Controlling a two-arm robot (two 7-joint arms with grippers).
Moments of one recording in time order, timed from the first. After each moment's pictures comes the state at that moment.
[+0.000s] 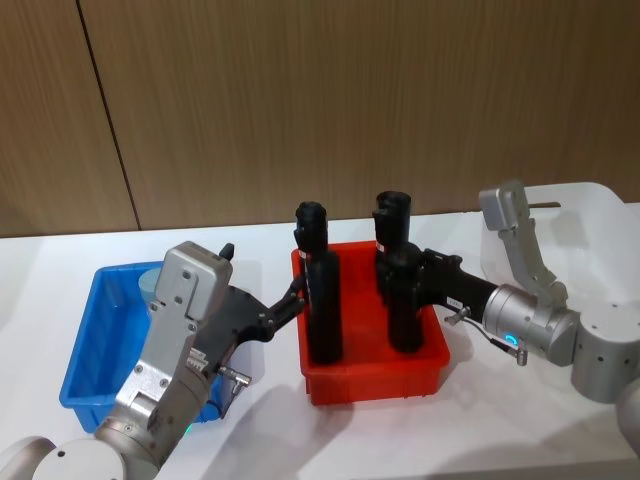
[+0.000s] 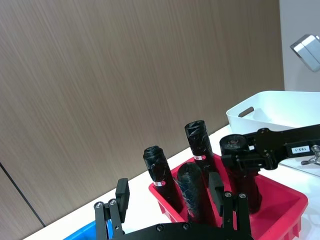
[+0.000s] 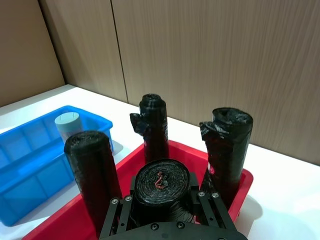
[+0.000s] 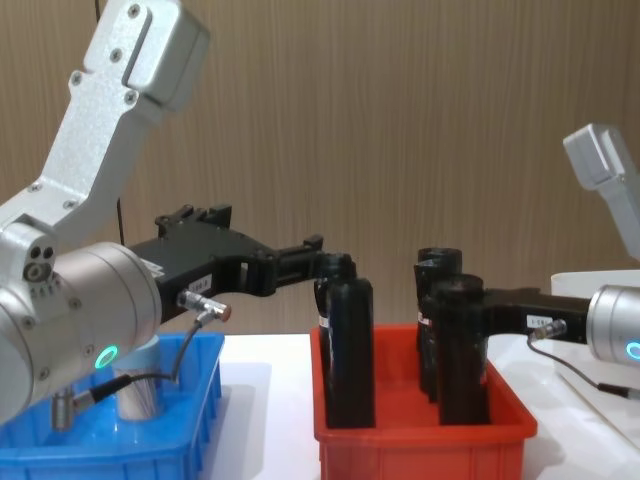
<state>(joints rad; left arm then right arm) -0.24 0.38 0.45 -1.63 -0.20 0.01 -0.01 0.69 0.15 -0.31 -0.74 0.25 -0.08 0.63</state>
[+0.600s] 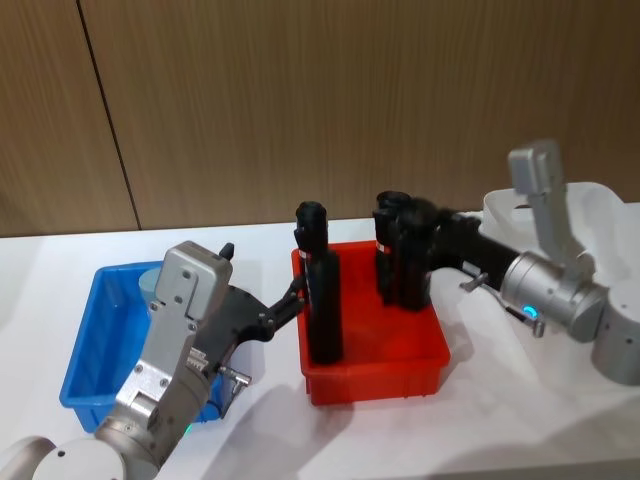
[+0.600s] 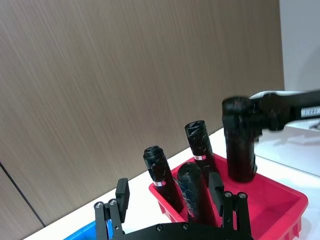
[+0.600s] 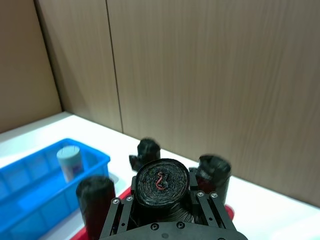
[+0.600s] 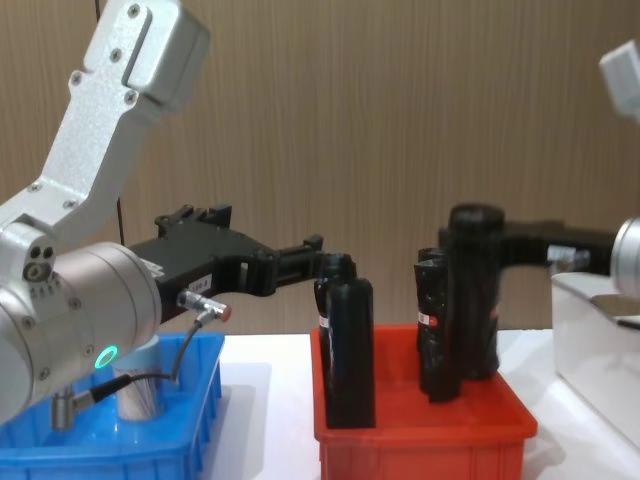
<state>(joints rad) -0.24 0.38 0.45 -1.63 -0.20 0.01 -0.01 0.60 0.20 -0.28 -1.01 0.29 -0.01 0.56</state>
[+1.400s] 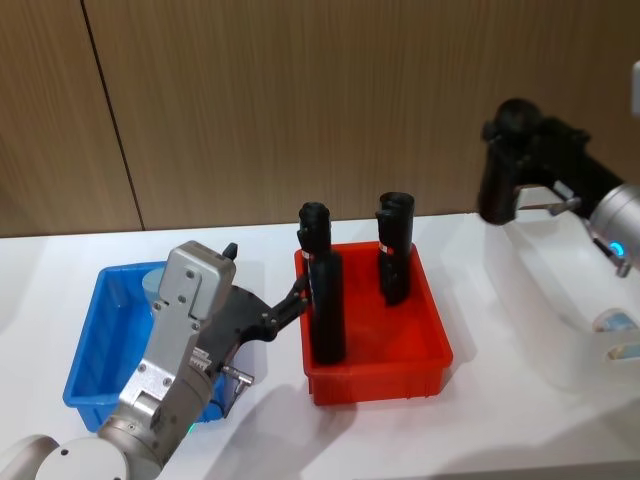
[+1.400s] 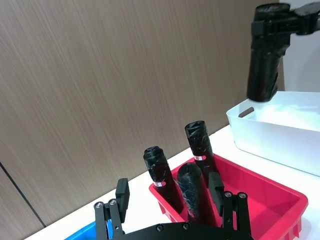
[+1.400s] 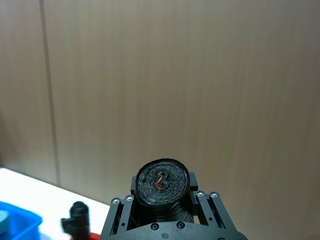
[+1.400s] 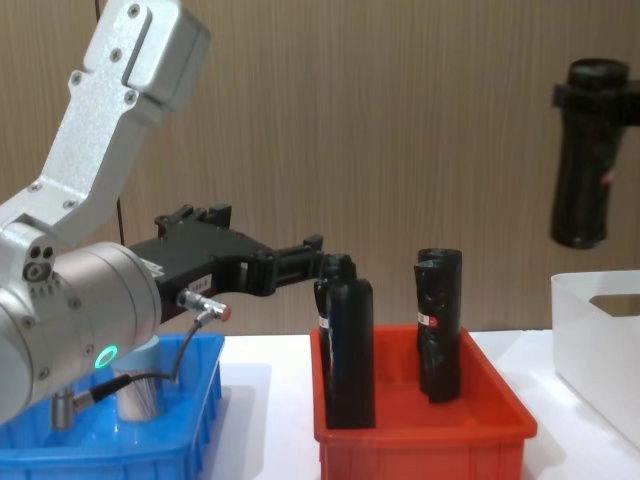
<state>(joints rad) -0.24 0.38 0.45 -1.63 -0.20 0.01 -0.01 0.51 0.31 -0.17 -1.34 0.32 0.04 0.35</state>
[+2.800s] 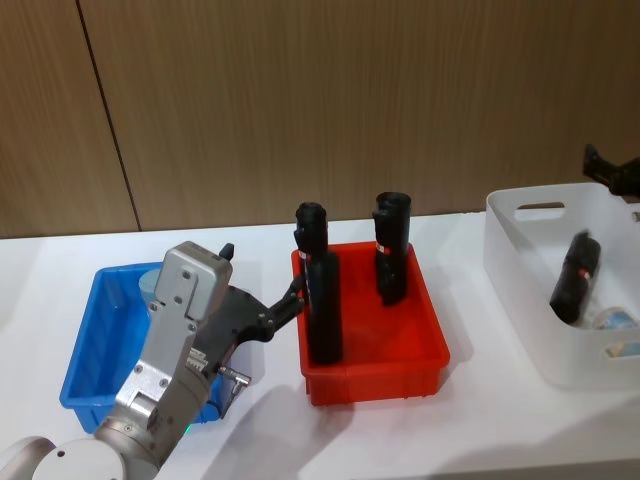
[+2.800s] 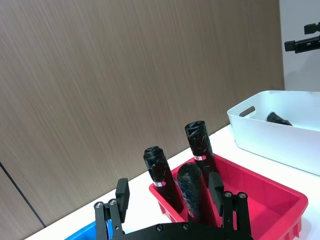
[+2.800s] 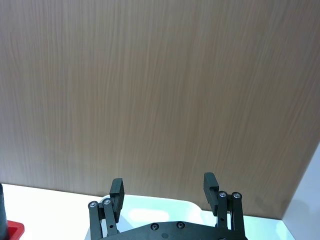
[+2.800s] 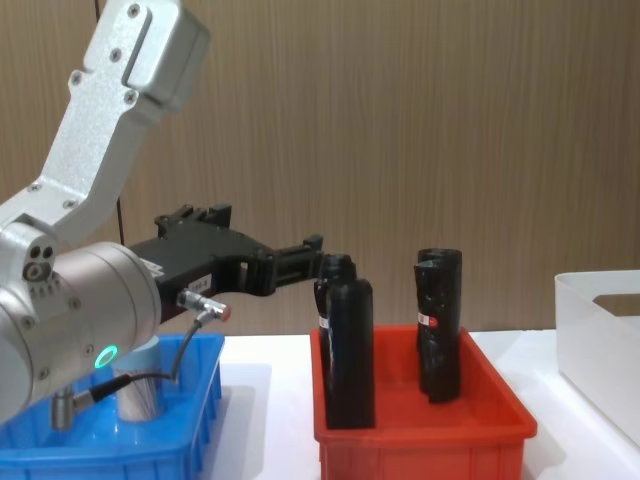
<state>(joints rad) -0.24 0.38 0.45 -1.63 -0.20 0.01 -0.01 0.53 0.37 -0.10 -1.20 0.19 0.06 0.13</state>
